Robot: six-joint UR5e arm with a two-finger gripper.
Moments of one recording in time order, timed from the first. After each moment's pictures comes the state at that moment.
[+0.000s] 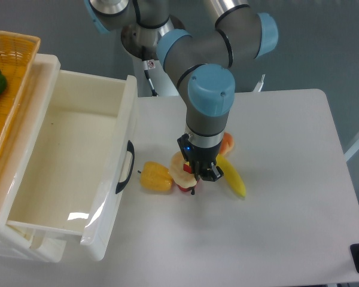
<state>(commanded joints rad) 2.46 -1.90 -1.52 -1.22 1.50 1.35</state>
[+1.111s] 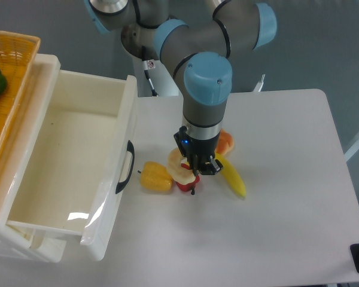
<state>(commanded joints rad) 2.45 -1.85 -1.52 -1.26 1.49 1.24</state>
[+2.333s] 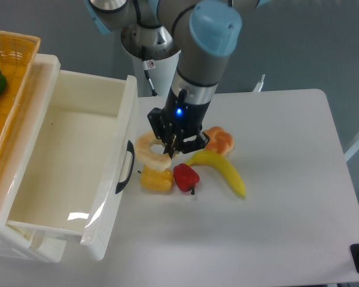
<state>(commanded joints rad) 2.51 -1.69 -1.50 -1.37 1.17 0.88</state>
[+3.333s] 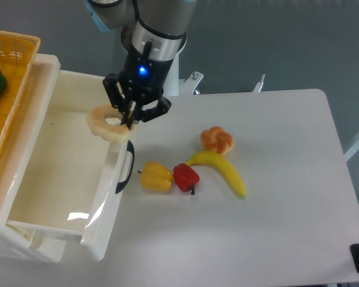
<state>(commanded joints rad) 2.38 -1.61 -1.54 -1.39 1.11 0.65</state>
